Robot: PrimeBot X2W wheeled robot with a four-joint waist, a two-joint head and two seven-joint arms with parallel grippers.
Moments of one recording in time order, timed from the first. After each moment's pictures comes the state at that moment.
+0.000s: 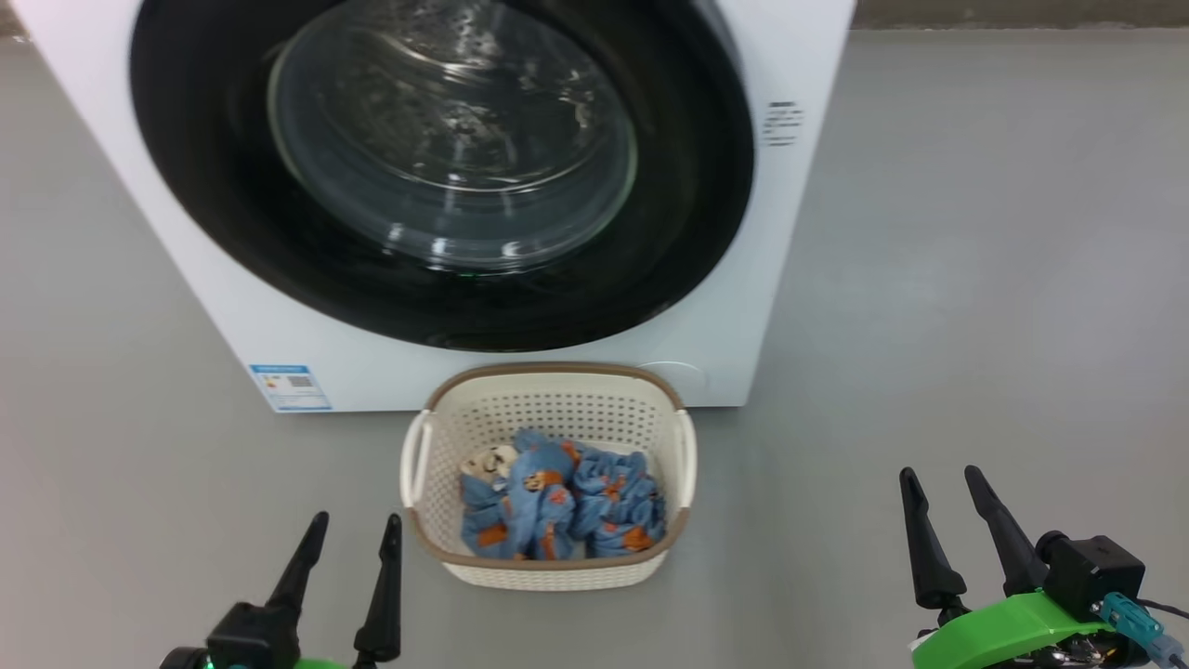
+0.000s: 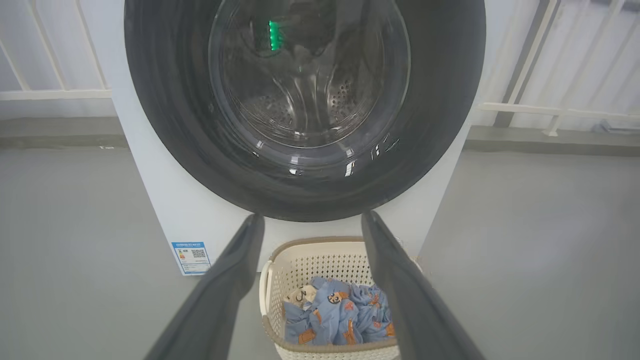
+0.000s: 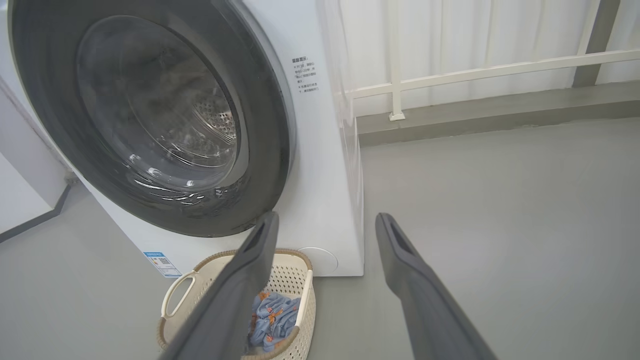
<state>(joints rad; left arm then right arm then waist) -0.06 0.04 -0.09 0.33 -0.14 -0.11 -0.25 -0.02 -0.06 0.03 0.28 0.30 0.12 -0.25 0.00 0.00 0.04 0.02</state>
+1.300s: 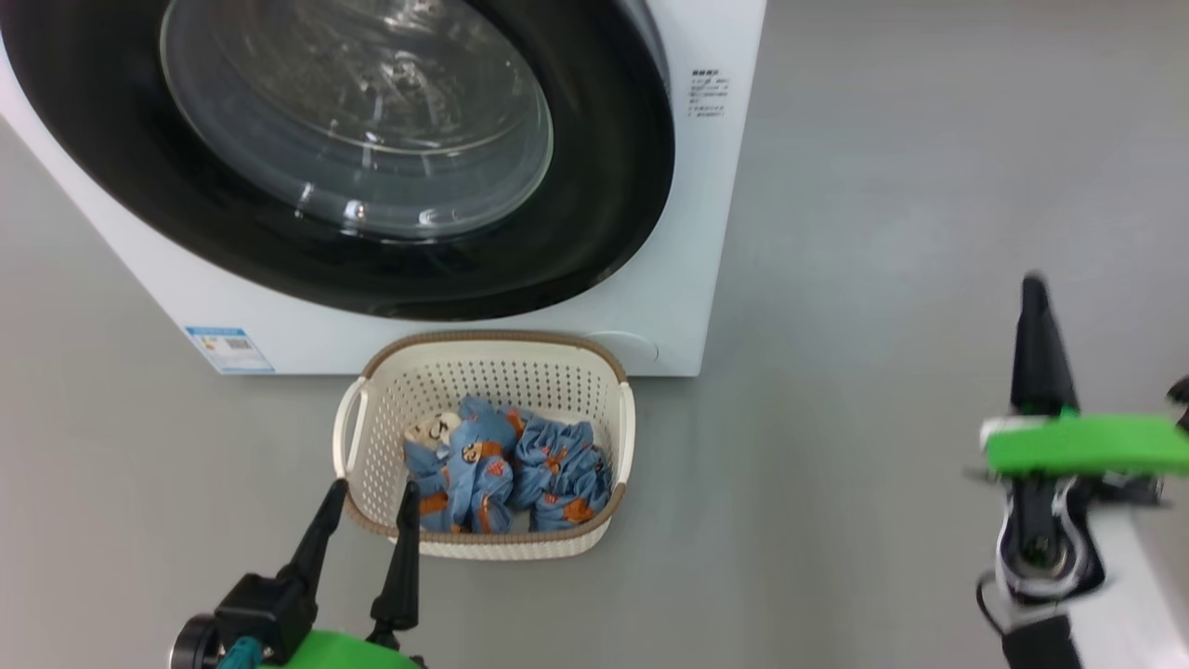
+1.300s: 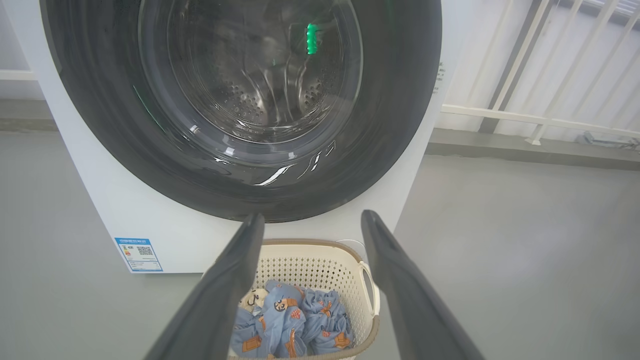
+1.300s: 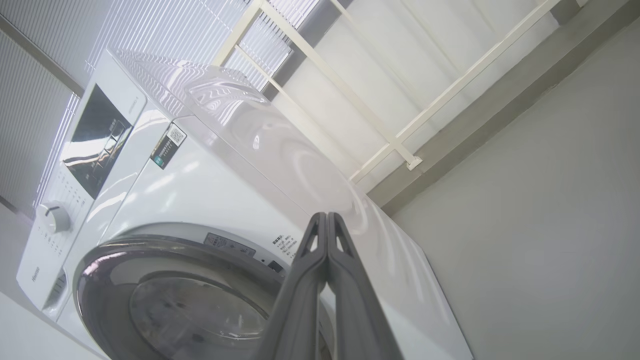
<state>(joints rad) -0.10 0.04 -0.13 0.32 -0.22 -0.12 -0.25 -0.28 -0.04 -0.06 0.29 0.83 0.12 -0.25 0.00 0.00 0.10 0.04</state>
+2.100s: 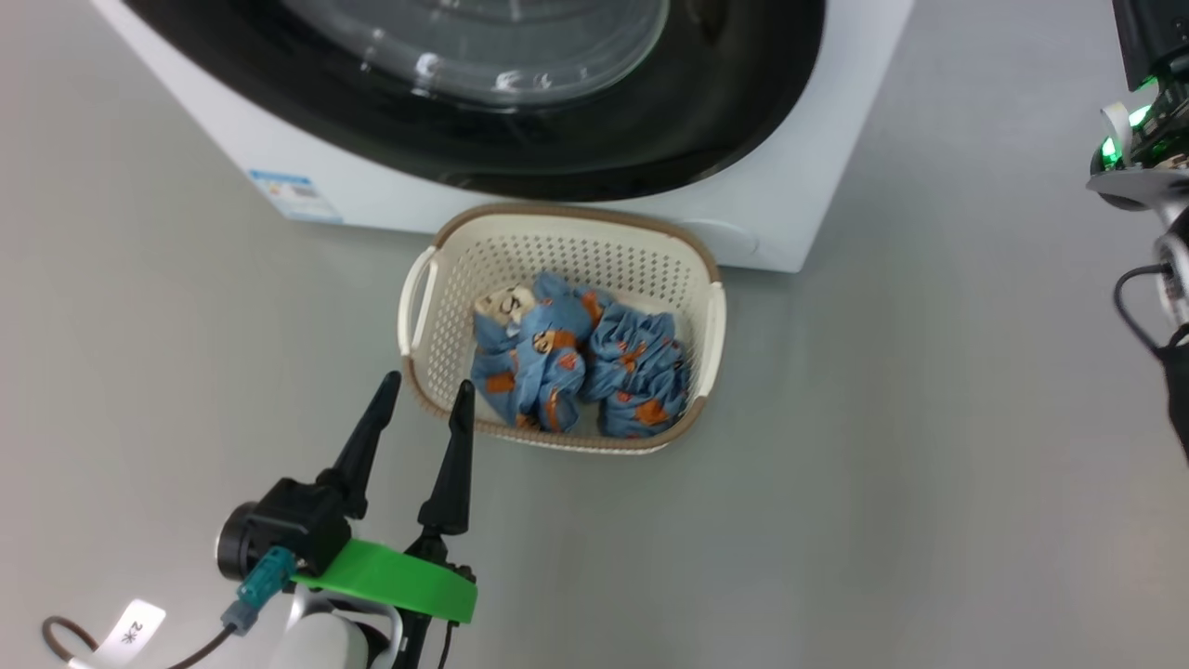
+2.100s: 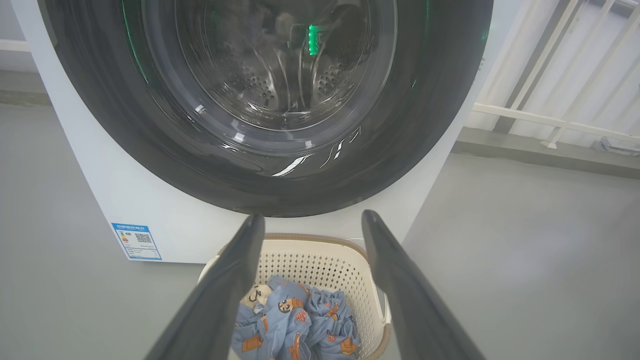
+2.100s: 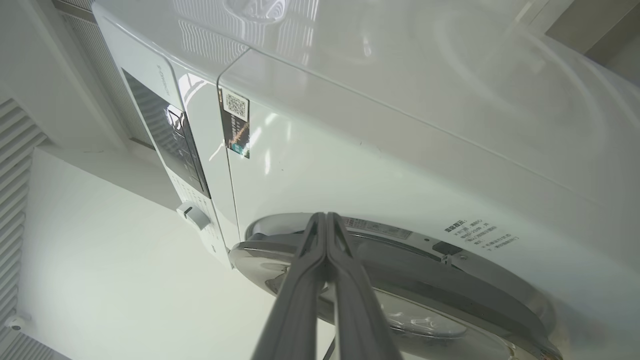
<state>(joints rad) -0.27 0.04 -0.25 0.30 -0.30 -0.10 -0.25 -0.80 -0.35 0.14 0.29 1.63 0.12 0.09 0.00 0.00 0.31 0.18</state>
